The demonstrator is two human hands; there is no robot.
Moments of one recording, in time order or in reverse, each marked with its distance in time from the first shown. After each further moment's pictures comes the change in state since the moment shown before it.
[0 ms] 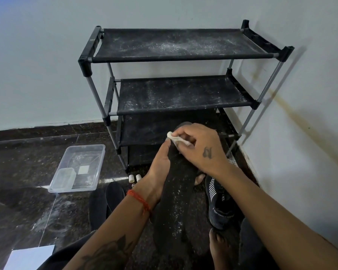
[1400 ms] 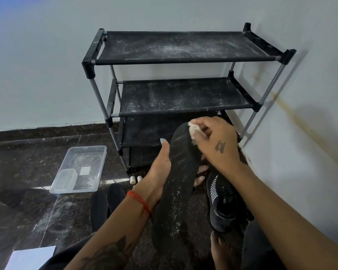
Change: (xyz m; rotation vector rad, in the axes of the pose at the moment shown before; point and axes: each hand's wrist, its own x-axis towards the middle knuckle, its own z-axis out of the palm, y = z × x) left_hand 0.006 0.003 -0.013 0.152 0.113 0.045; right_hand 0.005 0.009 -0.014 -0.109 0.139 0.110
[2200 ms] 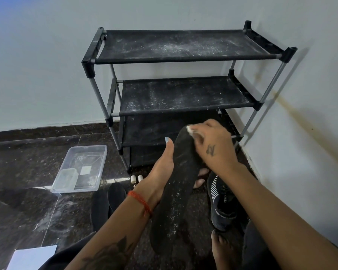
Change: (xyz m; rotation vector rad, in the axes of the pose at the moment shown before) left_hand -0.008 0.001 0.007 0.065 -0.004 -0.029; right_hand -0.003 0.006 0.009 -0.176 -0.061 -0.078
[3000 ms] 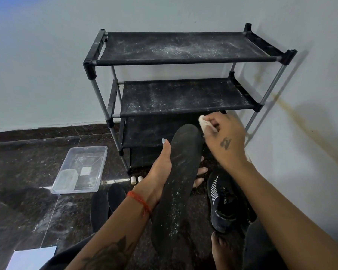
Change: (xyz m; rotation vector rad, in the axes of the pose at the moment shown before) left_hand 0.001 0.002 -0.001 -0.078 0.004 -0.007; right_hand 0.009 0.014 -0.008 0.045 0.188 0.136
